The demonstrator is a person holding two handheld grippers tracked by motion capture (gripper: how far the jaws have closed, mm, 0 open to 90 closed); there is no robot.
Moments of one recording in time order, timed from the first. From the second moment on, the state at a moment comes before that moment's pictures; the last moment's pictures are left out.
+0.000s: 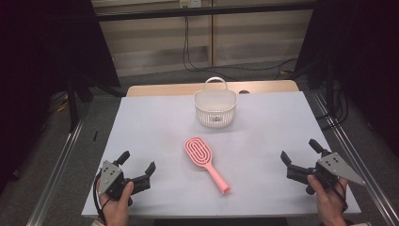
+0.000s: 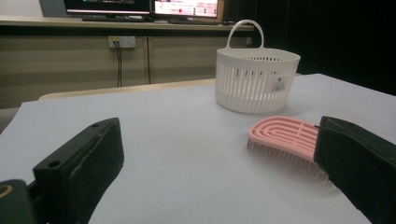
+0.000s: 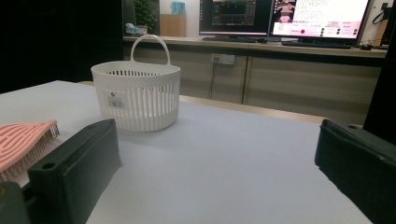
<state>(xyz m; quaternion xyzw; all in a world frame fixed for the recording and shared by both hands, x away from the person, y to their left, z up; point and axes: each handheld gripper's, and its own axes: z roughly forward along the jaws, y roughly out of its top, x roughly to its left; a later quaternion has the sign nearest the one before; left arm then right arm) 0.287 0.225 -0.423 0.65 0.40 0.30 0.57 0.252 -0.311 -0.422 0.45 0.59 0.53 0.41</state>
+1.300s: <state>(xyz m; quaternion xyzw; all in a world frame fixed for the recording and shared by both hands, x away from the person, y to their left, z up) 0.290 0.215 -0.418 0.67 0.37 0.30 0.58 0.257 -0.297 -0.424 0.41 0.62 0.54 0.38</state>
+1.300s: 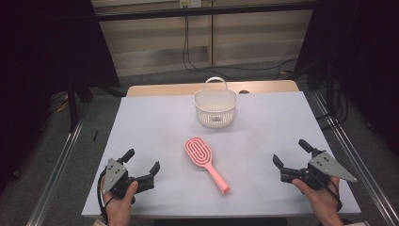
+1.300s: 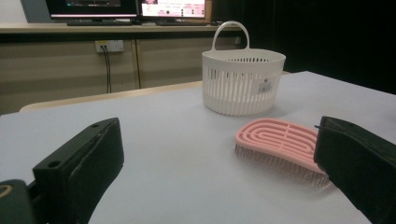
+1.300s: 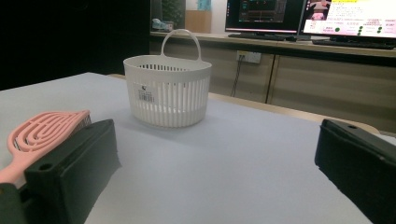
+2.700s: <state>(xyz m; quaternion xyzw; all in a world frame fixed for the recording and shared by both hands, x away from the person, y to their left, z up) 0.311 0.158 -0.398 0.69 0.29 0.25 0.61 0.255 -0.297 -0.424 0.41 0.62 0.55 0.38</state>
